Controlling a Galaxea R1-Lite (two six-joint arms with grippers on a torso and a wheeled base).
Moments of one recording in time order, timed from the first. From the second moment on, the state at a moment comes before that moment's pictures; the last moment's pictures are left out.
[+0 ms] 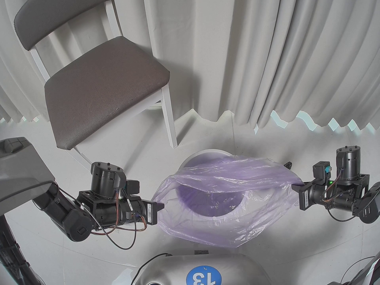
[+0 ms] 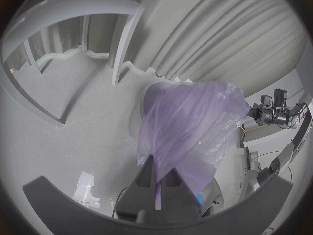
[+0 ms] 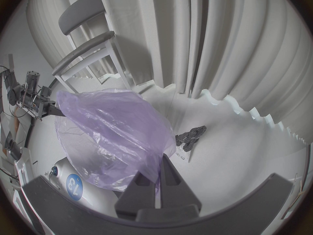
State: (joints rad) left arm -0.46 1.97 -0.58 -0.76 -0.26 -0.24; right arm 0.28 1.68 -0.44 -0.66 0.04 -0.09
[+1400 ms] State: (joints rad) left arm -0.42 2.15 -0.55 -1.15 -0.17 -0.24; right arm 0.52 2.09 -0.48 -1.33 -0.05 0.23
